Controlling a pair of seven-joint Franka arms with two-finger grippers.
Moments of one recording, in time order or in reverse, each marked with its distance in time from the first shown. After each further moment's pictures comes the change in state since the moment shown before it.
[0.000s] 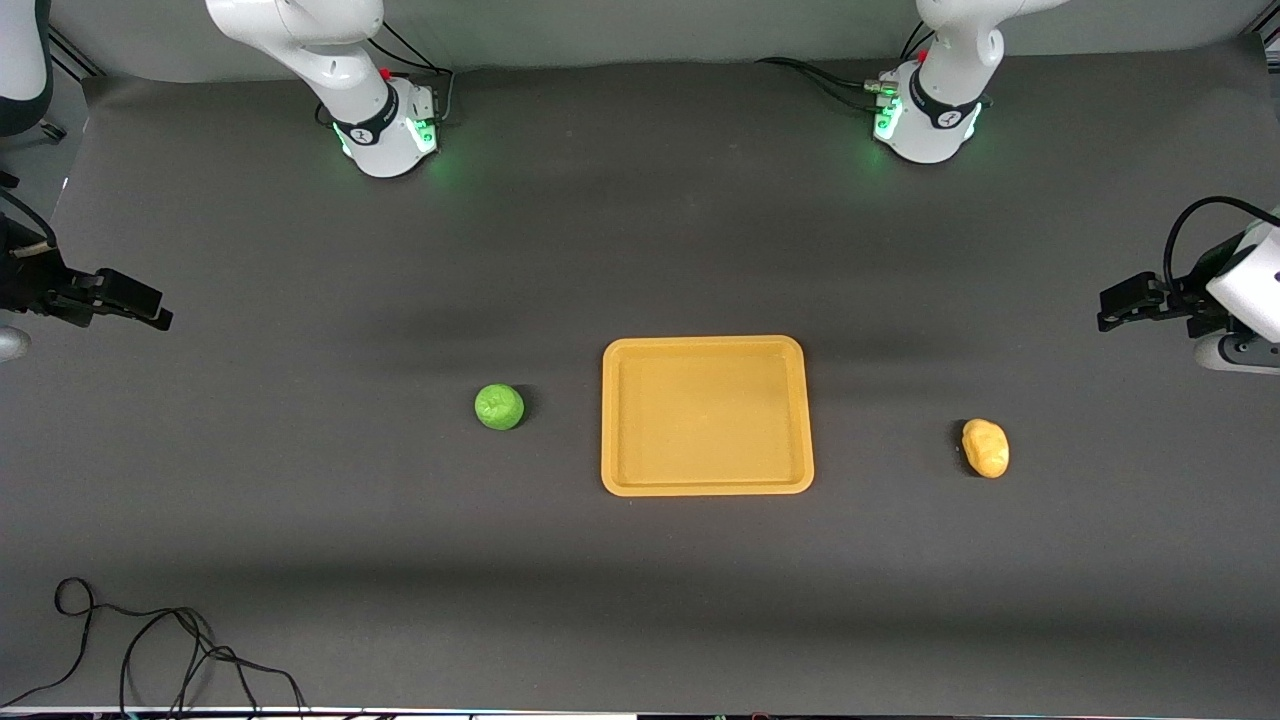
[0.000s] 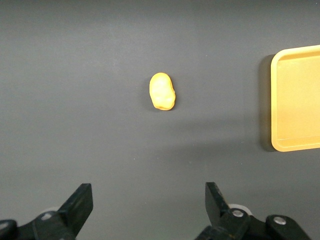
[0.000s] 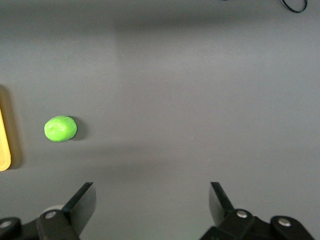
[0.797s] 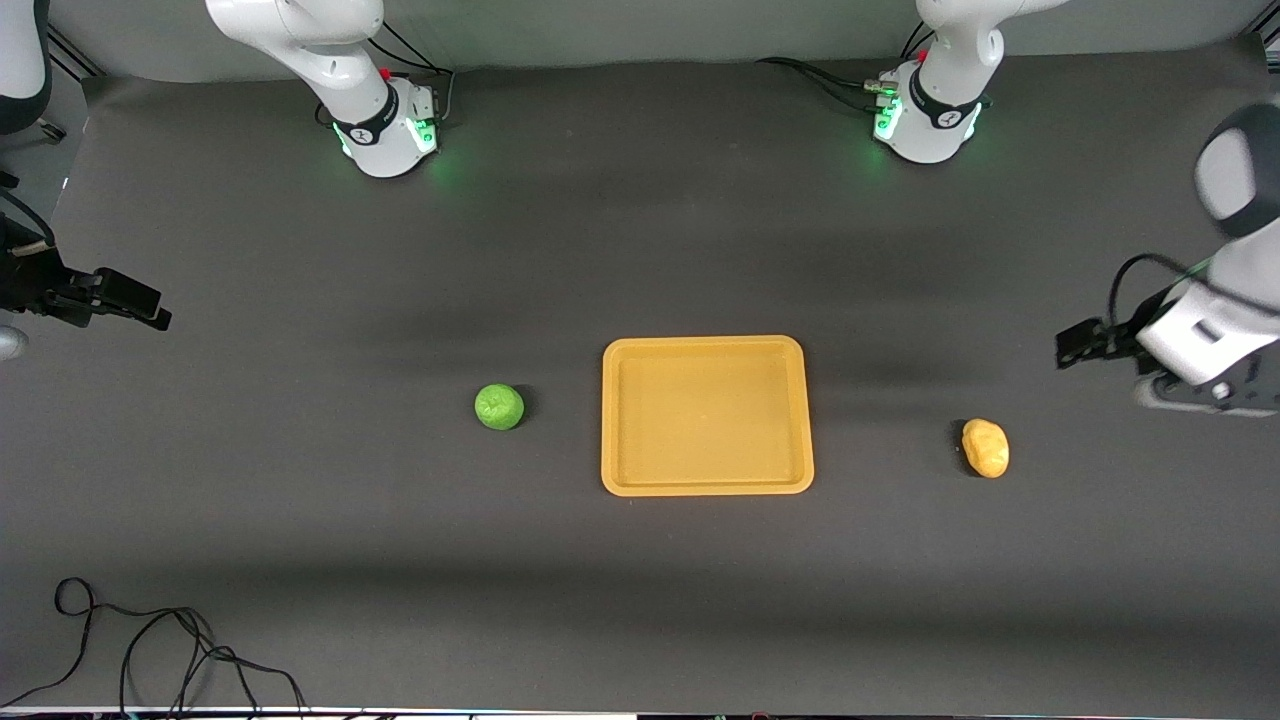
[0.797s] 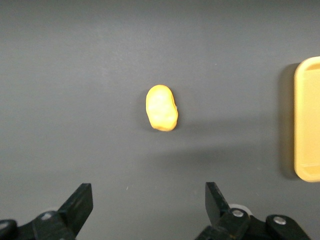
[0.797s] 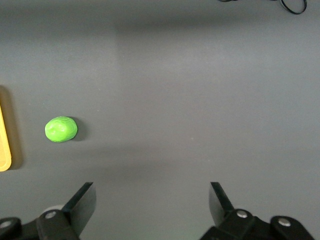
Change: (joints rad) left arm 0.000 0.071 0.004 -0.239 0.000 0.345 -0.008; right arm 0.002 0.001 0.000 0.004 0.000 0.000 -0.001
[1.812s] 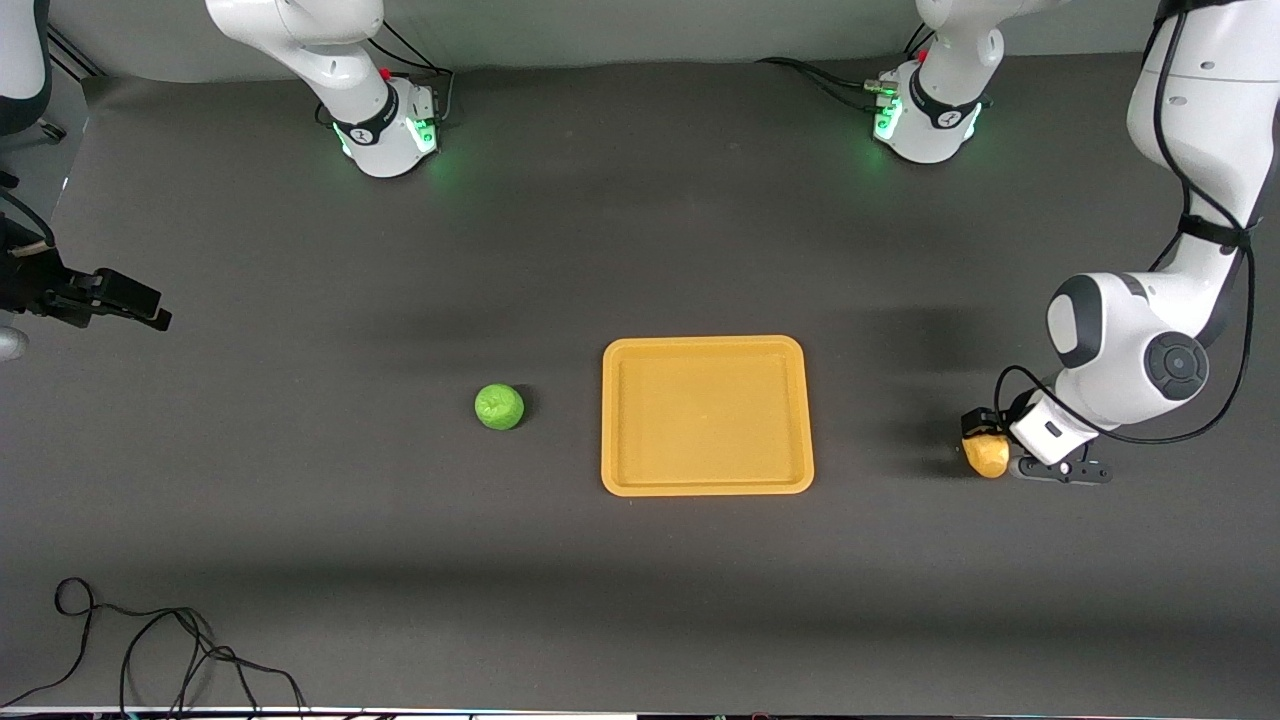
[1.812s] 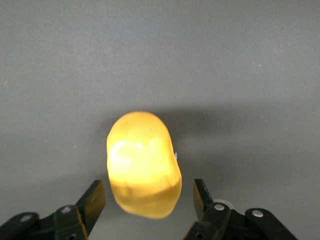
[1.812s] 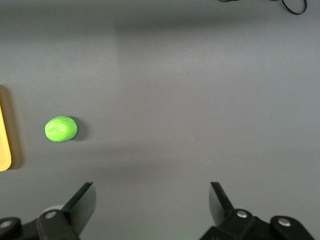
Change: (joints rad) left arm -0.008 0.379 0.001 -0.061 0.000 0.442 -0.001; right arm 0.003 0.001 0.000 0.001 0.000 0.000 -0.002
